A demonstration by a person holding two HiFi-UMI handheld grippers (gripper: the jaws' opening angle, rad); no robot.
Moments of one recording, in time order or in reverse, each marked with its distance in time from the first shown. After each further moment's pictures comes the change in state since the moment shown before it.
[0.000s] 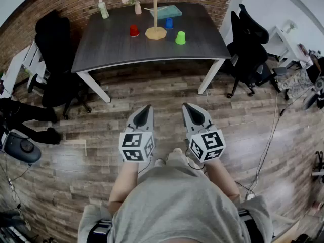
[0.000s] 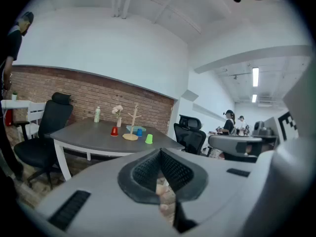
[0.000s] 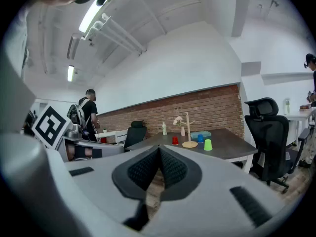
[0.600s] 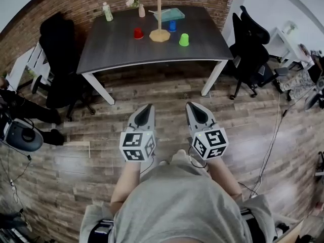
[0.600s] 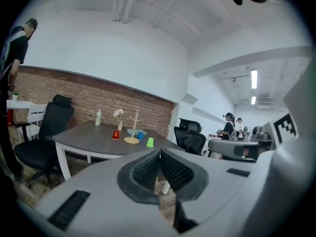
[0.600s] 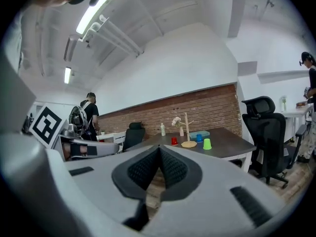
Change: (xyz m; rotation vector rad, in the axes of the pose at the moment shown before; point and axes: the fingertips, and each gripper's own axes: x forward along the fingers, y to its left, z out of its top) left arm -0.021 0.008 0.007 -0.004 -0.038 -0.004; right arm -0.006 0.009 -0.002 0.025 -0.002 -0.031
